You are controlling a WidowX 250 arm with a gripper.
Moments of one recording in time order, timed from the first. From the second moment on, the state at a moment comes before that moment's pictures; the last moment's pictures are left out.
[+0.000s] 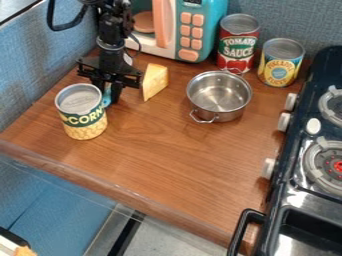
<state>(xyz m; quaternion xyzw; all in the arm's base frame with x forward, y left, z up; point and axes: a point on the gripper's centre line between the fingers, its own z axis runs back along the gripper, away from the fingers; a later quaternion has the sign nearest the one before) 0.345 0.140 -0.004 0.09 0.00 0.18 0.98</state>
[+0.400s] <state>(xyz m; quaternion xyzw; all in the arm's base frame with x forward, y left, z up) 0.355 0.154 0.021 0.05 -0.03 0.18 0.98</state>
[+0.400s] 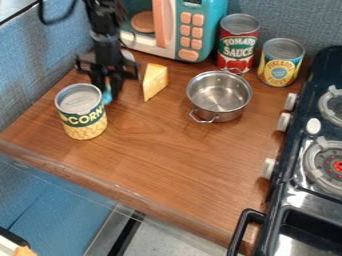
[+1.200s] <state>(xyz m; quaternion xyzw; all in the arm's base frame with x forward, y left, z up) 0.340 0.166 0.072 0.05 -0.04 0.09 0.99</state>
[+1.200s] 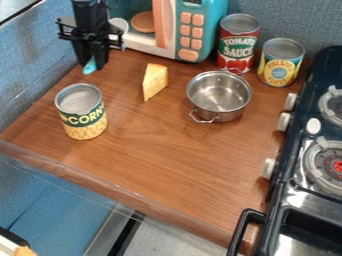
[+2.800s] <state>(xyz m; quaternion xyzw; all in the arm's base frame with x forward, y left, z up) 0.245 0.114 0.040 0.04 0.04 -0.06 1.00</state>
